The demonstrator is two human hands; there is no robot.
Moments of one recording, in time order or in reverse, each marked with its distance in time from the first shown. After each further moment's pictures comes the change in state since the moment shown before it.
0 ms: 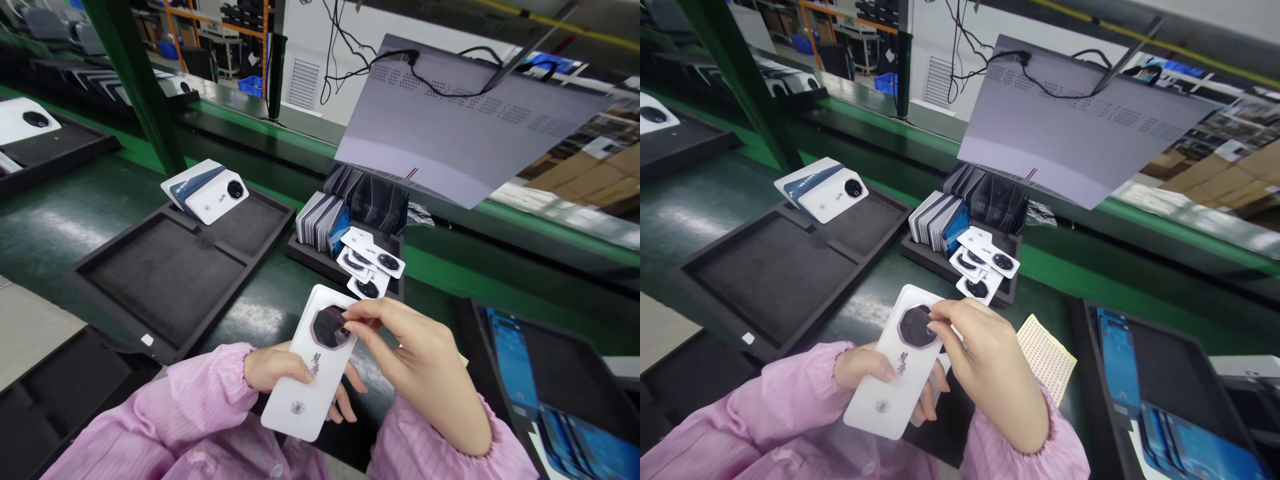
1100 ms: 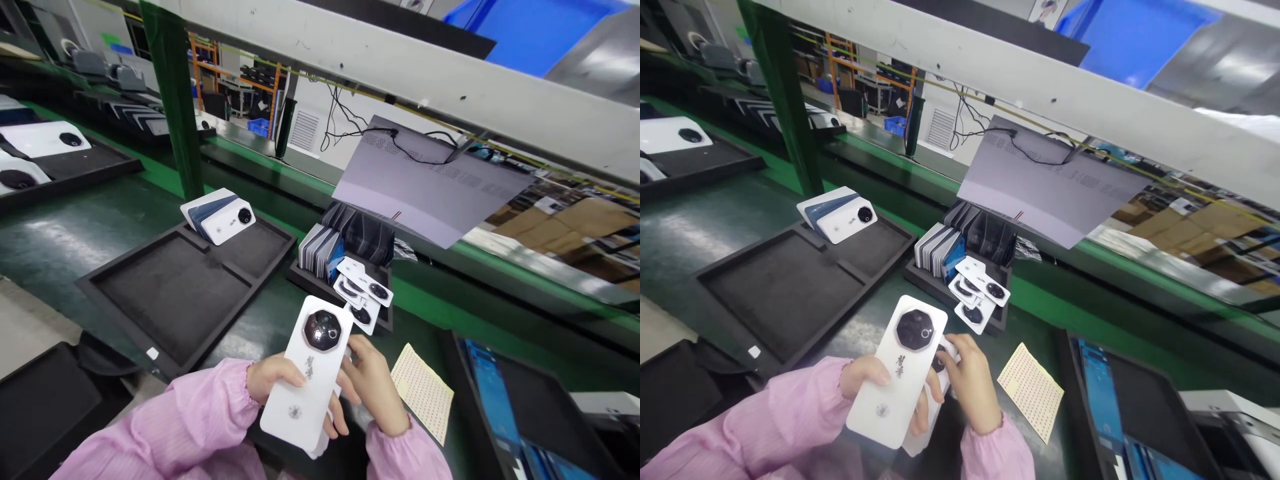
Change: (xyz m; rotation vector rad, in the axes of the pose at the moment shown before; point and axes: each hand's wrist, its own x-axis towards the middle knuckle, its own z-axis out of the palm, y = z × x) left_hand -0.009 -0.004 -0.006 -0.061 -0.114 0.092; right_hand -0.034 0.042 0.067 0.128 0.002 0.395
